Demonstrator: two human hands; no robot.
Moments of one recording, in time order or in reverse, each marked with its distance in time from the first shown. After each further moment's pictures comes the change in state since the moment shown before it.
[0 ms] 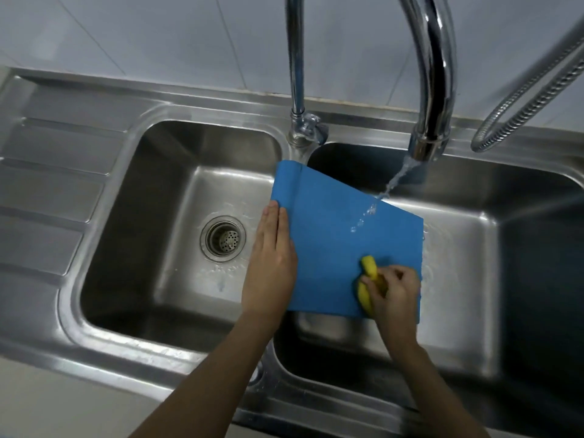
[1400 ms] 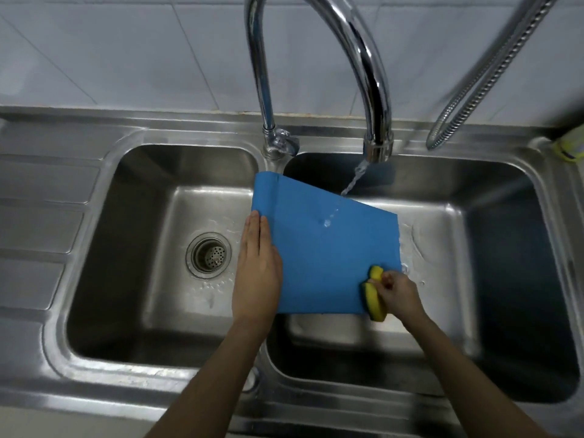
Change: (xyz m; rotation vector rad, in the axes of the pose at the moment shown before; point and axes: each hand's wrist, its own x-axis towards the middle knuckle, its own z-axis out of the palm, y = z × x) left_hand -0.001 -0.003 0.005 -0.083 -0.018 -0.058; right_hand 0.027 0.034 -0.020 0.030 -0.335 0.427
